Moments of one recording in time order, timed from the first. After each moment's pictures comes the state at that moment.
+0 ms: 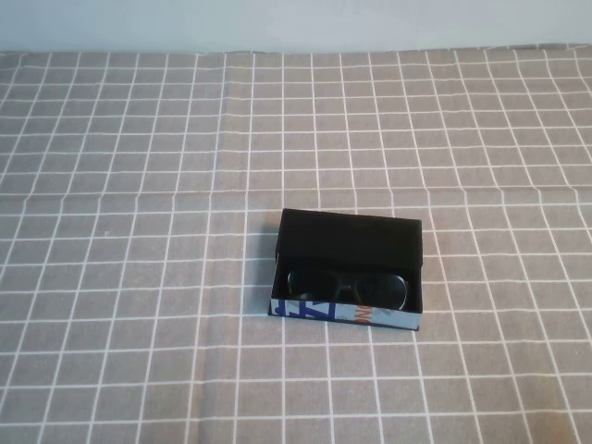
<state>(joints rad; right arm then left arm) 0.00 -0.01 0.03 0.27 0.31 -0.09 -0.06 -0.02 0.02 -0.06 0.37 0.08</state>
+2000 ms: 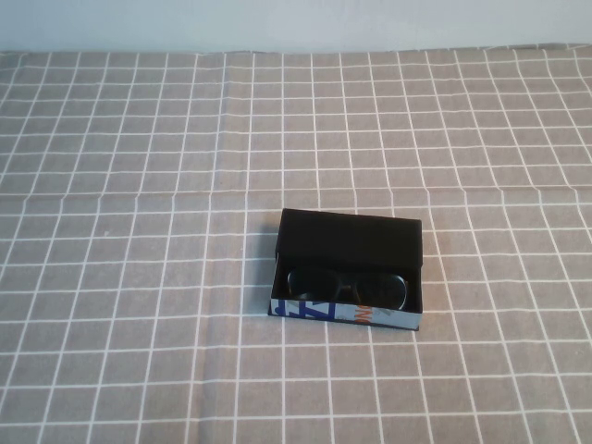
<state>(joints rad) 0.00 -0.01 -0.21 -0.03 -0.42 -0.06 -0.06 -0.02 0.02 -0.06 0.37 0.08</state>
